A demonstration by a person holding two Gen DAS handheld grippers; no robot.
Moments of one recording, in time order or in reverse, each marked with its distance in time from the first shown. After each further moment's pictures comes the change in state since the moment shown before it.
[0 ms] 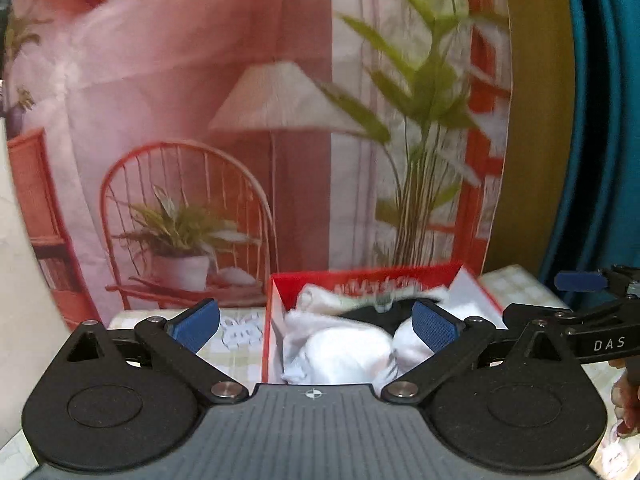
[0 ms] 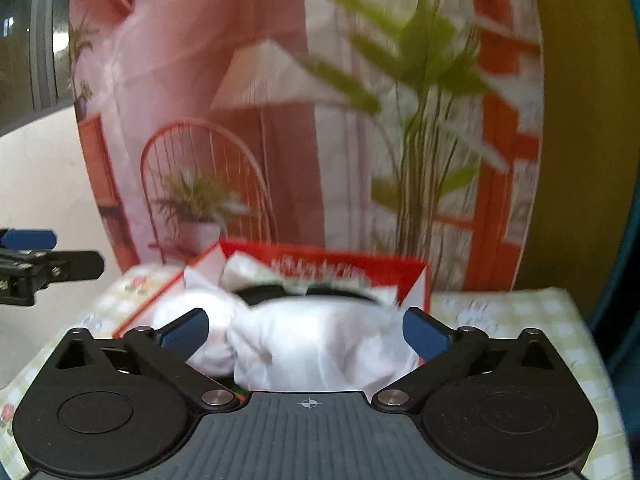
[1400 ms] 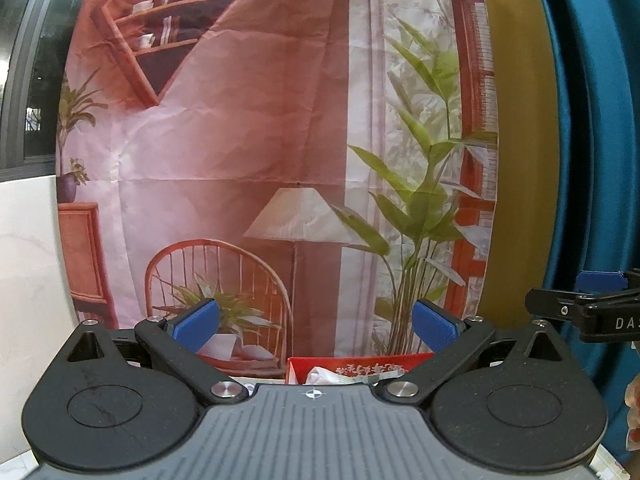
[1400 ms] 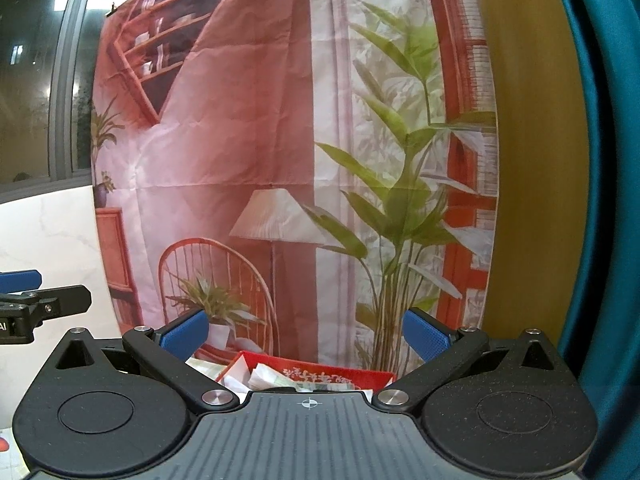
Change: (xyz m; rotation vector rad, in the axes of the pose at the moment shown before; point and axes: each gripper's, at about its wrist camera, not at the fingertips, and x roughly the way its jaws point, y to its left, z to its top) left arm -0.145 -0.013 0.045 -0.051 -0.225 0.050; right arm -0.158 0.043 0.078 -0.041 -0.219 -0.050
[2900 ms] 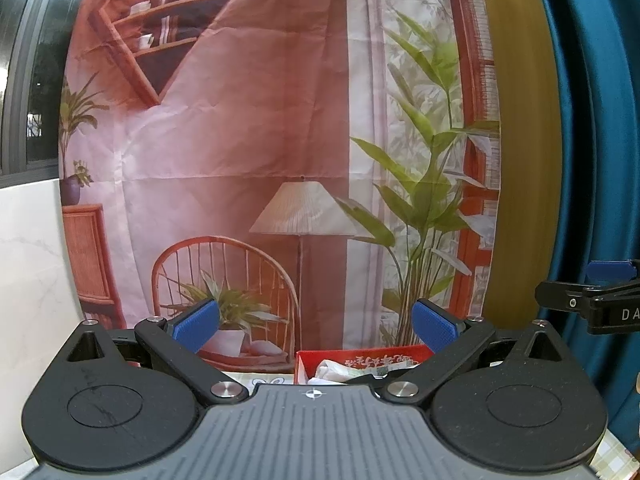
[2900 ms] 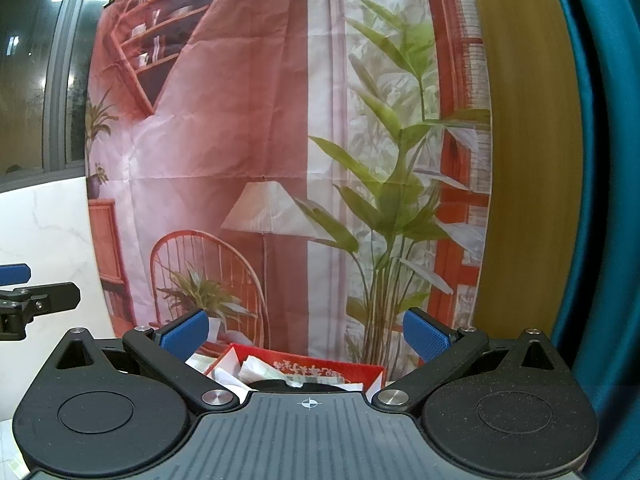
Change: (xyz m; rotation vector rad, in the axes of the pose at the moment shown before) left arm -0.003 0.003 -0.004 0.032 0.017 0.012; right arm -0.002 -0.006 -0.004 -0.009 0.014 -0.017
